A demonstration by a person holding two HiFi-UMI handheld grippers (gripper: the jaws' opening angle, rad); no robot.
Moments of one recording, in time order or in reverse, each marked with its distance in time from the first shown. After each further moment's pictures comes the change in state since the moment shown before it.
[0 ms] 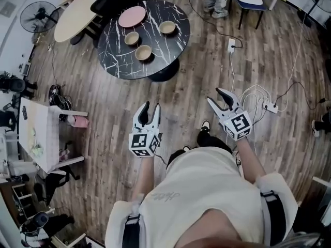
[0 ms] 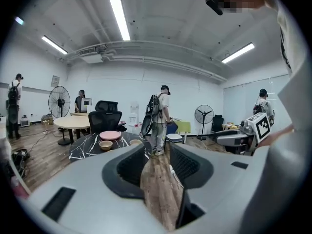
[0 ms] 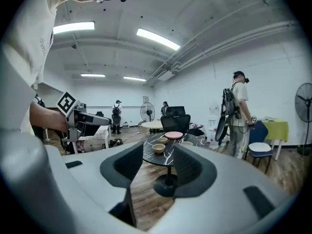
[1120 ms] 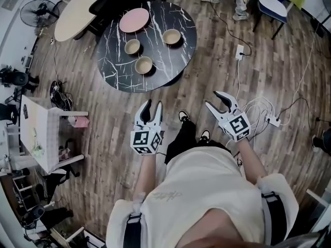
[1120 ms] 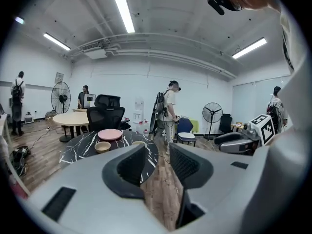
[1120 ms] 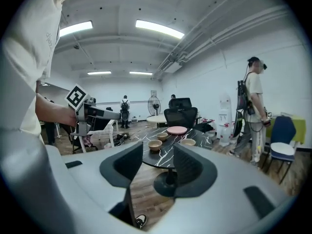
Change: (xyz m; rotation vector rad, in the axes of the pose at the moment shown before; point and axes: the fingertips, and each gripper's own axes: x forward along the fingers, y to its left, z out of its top) left arm 0.138 0.038 0.008 -0.032 0.032 0.068; right arm 0.102 -0.089 -0.008 -0.013 0.073 0.135
